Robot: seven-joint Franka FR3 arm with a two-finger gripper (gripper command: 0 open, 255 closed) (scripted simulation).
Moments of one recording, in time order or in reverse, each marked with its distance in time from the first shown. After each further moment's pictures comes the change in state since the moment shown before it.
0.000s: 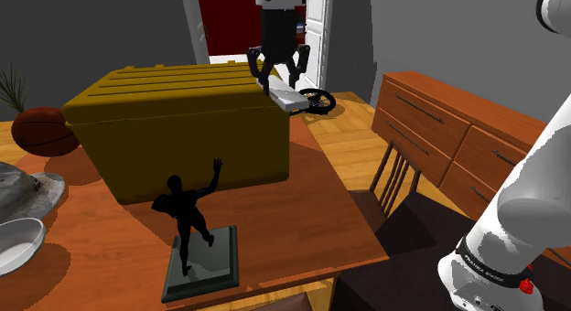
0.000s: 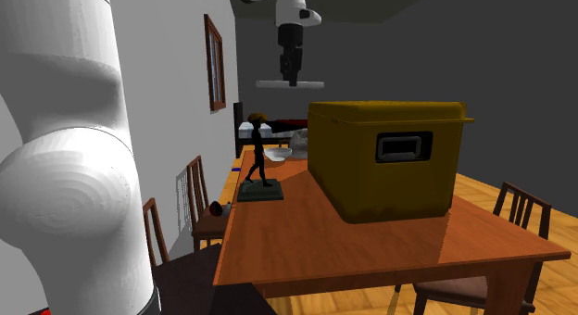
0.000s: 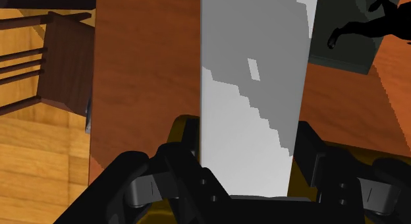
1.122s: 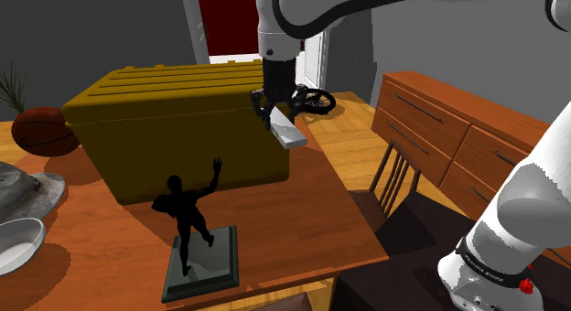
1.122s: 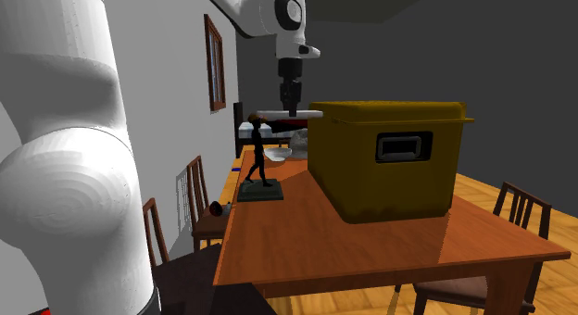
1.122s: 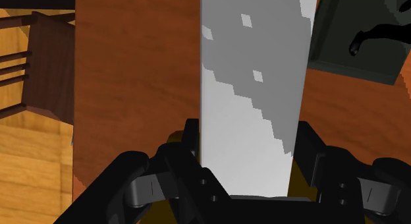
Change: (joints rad) arm -0.002 -0.030 -0.002 -0.266 0.014 0.239 -0.013
